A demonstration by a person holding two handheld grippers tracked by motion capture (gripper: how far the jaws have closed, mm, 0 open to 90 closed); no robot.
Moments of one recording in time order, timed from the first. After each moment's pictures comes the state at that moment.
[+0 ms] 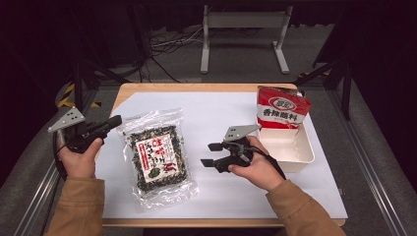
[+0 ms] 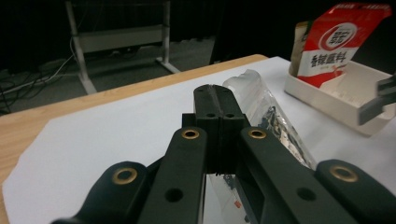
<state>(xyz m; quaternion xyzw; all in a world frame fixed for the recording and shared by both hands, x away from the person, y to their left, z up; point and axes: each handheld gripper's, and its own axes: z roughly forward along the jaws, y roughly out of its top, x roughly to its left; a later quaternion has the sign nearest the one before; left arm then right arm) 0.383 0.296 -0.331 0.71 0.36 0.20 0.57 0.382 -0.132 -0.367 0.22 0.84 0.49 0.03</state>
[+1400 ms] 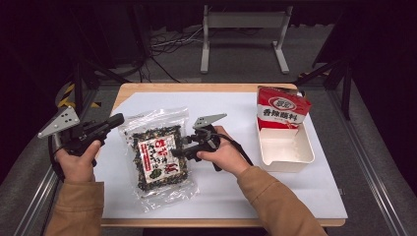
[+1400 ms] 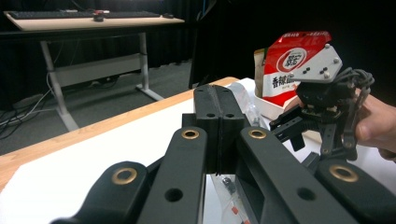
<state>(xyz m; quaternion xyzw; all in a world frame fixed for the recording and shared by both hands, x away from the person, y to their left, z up) 0.367 0.287 -0.312 0.70 0.30 0.20 0.61 0.431 -0.059 -0.388 0.22 0.82 0.53 -0.05</state>
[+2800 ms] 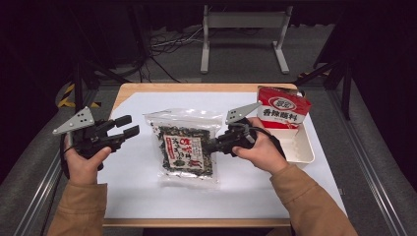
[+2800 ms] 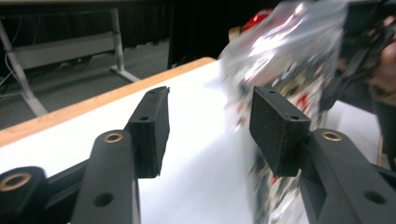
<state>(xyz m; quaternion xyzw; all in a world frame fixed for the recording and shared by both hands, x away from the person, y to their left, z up) 0.372 0.263 -0.316 0.75 0.28 0.15 0.58 0.402 -0.145 -0.317 0.17 0.86 0.48 -0.04</state>
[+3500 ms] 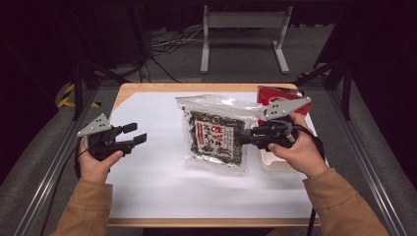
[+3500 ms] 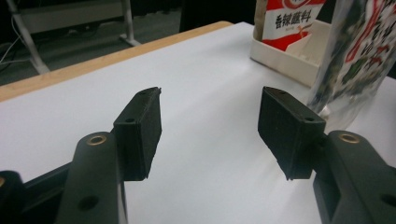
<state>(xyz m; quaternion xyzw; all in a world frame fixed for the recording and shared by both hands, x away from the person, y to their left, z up) 0.390 0.255 -0.358 0.77 0.32 0.15 0.54 0.376 -0.214 -0.275 0.19 0.85 0.49 0.06</state>
